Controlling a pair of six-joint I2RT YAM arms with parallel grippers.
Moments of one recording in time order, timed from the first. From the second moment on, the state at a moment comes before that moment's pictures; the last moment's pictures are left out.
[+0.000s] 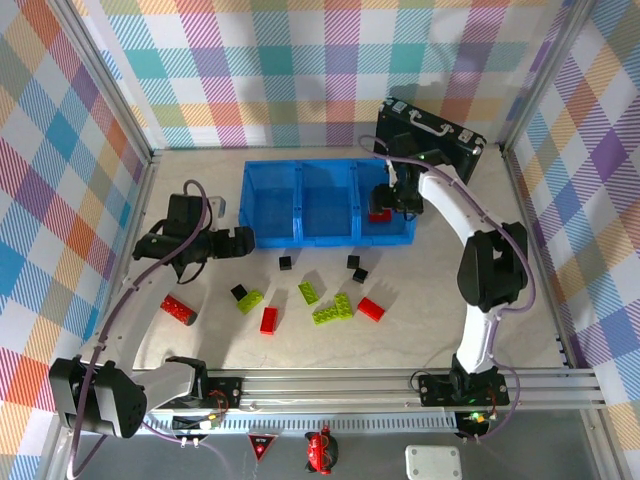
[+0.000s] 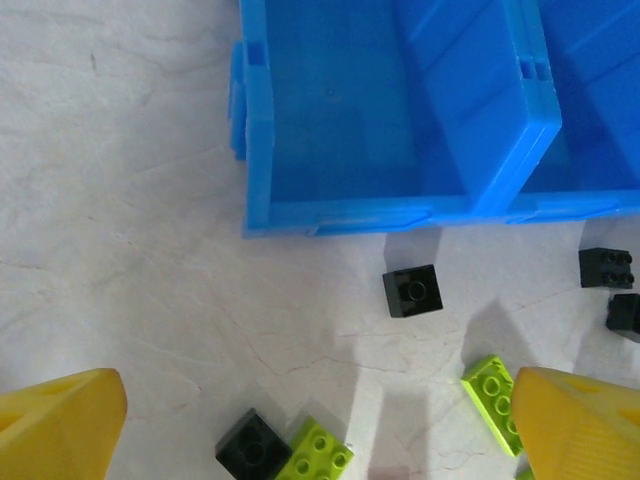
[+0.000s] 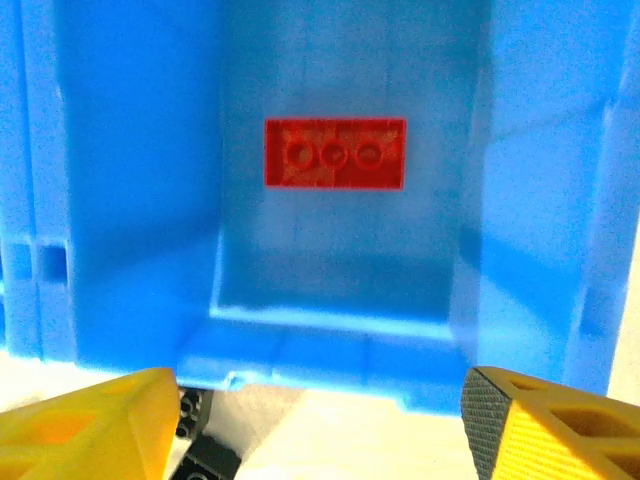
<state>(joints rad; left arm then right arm) -0.17 1.14 1.01 -0.76 0.15 -0.23 0.35 1.90 1.70 -1.03 -0.03 0.26</state>
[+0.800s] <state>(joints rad) -0.32 1.25 0.98 -0.87 -0.03 -0.47 0.52 1.66 1.32 -0.93 -0.09 0.34</state>
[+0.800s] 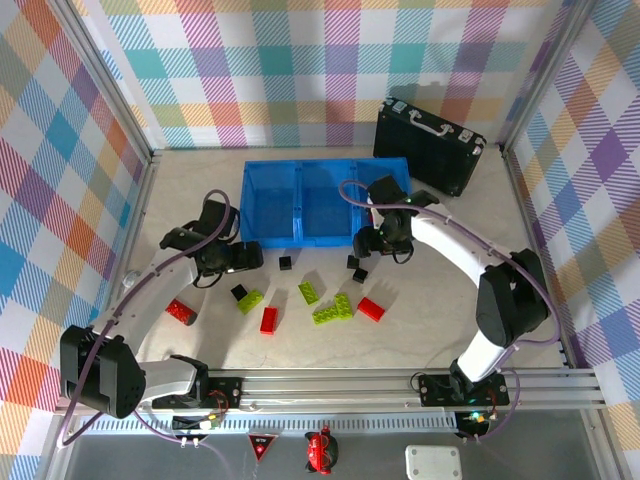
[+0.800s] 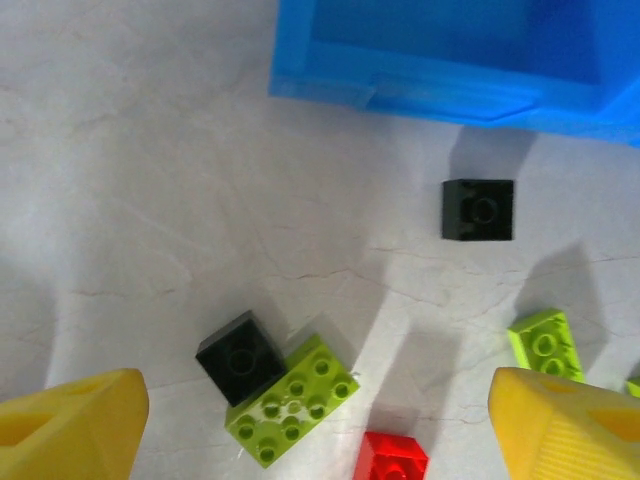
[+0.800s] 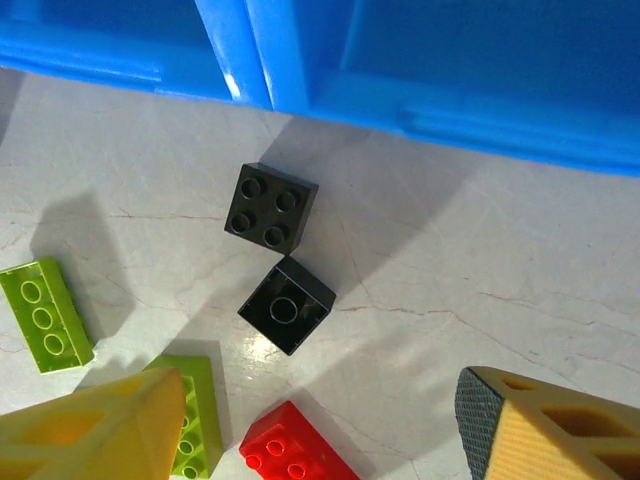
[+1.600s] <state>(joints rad) -0.31 1.43 0.81 -0.76 -0.07 -0.71 0.54 1.62 1.25 -0.92 -0.08 0.35</state>
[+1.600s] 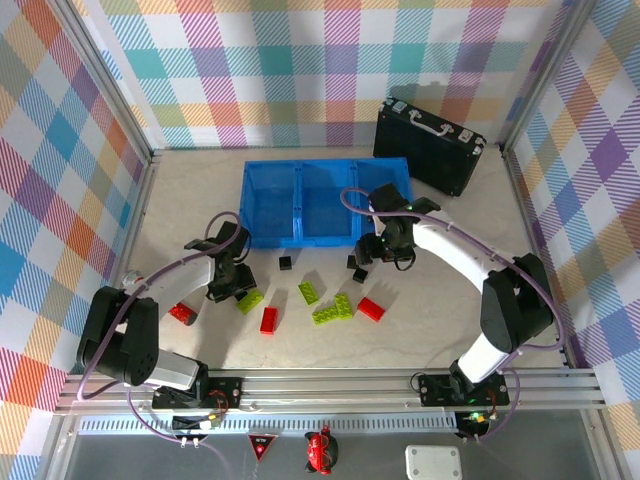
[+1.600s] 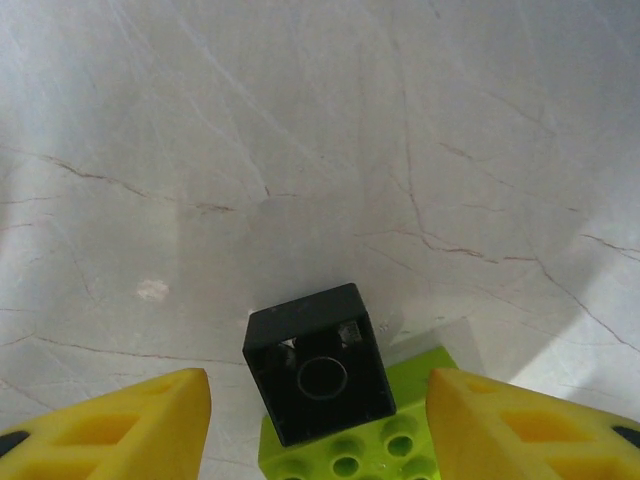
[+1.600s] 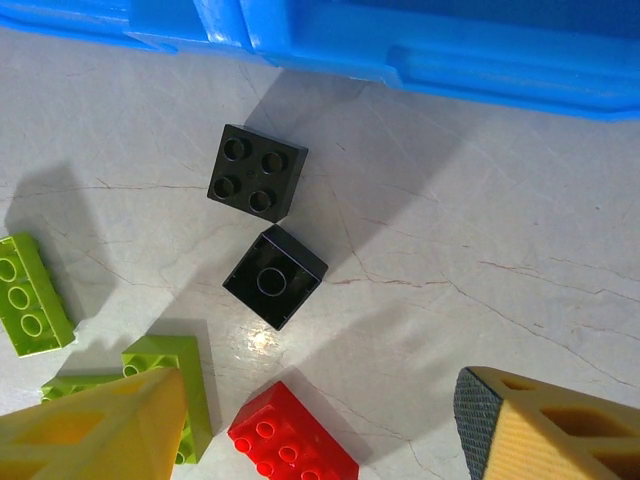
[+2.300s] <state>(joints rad) -0.31 1.46 0.80 -0.73 -0.07 -0.71 0.54 1.58 1.24 -0.92 -0.07 0.35</state>
